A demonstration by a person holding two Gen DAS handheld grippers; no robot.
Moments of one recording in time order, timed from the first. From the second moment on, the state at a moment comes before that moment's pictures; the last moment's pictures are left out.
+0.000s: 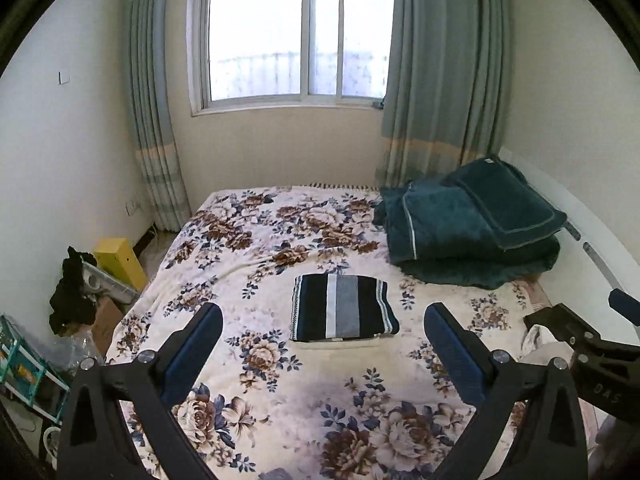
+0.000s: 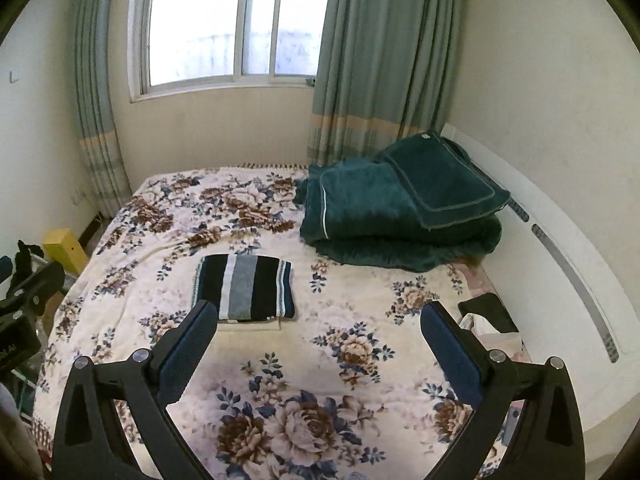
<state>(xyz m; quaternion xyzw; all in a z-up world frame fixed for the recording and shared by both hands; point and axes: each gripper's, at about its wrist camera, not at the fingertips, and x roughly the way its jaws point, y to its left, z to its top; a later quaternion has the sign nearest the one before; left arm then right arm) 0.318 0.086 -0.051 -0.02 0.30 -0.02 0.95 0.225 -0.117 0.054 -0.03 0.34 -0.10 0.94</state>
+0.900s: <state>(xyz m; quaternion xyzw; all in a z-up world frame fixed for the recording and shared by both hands) 0.263 0.085 -0.033 -0.02 0.30 0.01 0.95 0.168 -0.115 0.093 -0.03 0.32 -0.06 0.95</state>
